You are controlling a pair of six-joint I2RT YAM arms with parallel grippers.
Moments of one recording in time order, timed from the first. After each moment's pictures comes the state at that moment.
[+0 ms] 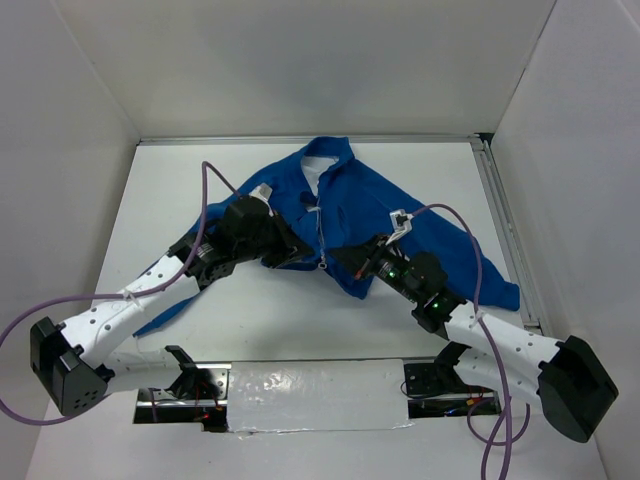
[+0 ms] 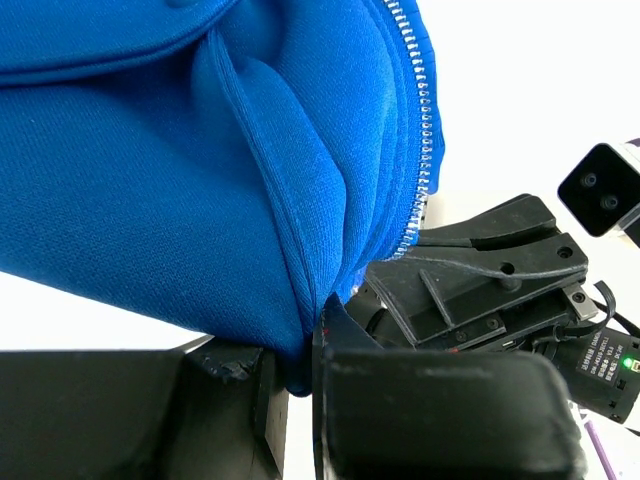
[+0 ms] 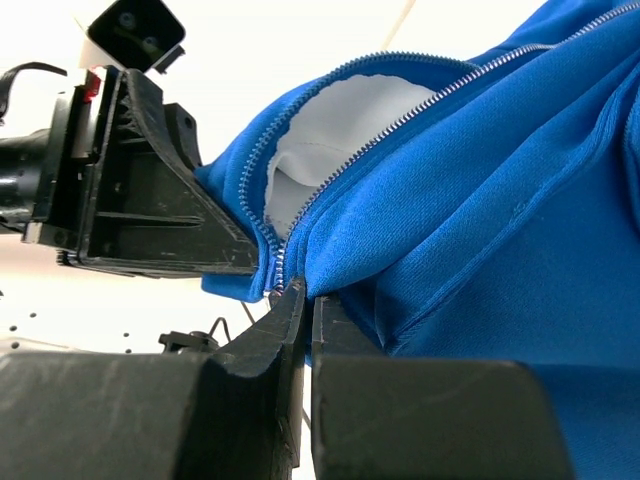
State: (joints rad) left arm -0.73 1.18 1.09 -0.51 0.08 -1.13; right arm 0.70 0.94 0.35 0.67 -0.14 0.86
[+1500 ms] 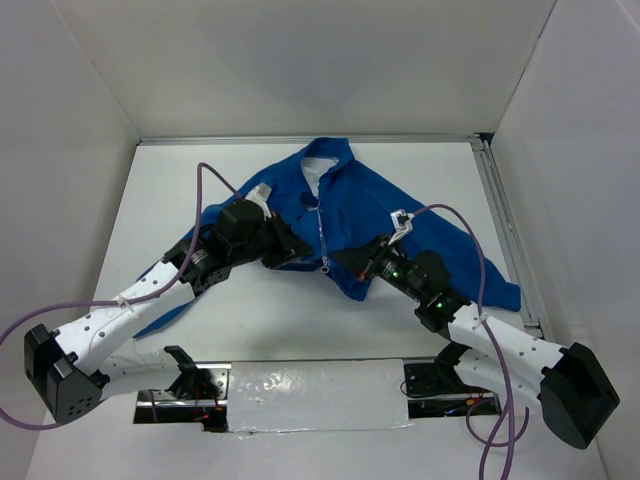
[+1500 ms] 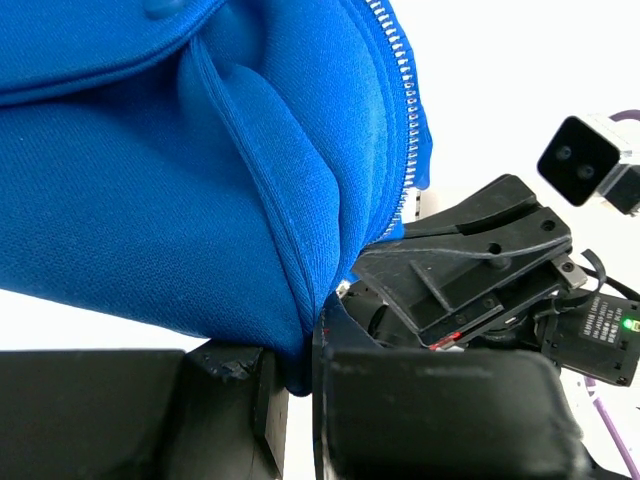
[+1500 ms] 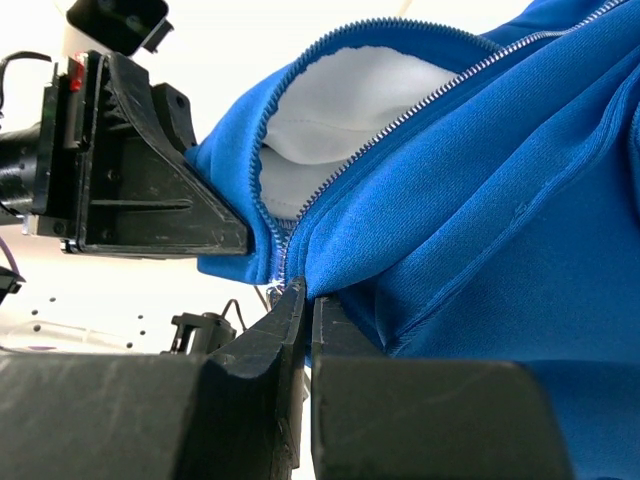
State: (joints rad) left arm -0.73 1.13 1.04 -0.44 0.09 -1.08; right arm 0.67 0.90 0.35 0.61 -0.21 0.88
